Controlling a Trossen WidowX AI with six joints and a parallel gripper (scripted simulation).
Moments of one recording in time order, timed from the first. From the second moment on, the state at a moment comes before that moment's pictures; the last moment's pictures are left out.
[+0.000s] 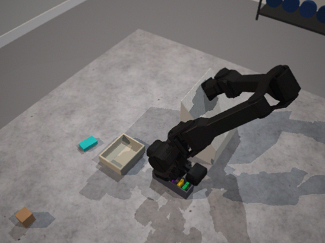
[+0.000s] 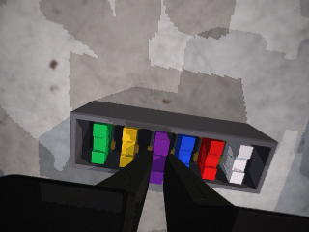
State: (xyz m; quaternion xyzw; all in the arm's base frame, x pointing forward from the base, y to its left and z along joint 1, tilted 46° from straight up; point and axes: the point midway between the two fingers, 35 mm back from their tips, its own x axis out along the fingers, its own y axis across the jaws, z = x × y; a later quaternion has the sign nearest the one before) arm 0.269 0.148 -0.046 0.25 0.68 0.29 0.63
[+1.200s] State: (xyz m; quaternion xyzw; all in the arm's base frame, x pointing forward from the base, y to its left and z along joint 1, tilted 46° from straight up) arm 0.271 0.136 -0.033 0.25 0.68 0.29 0.63
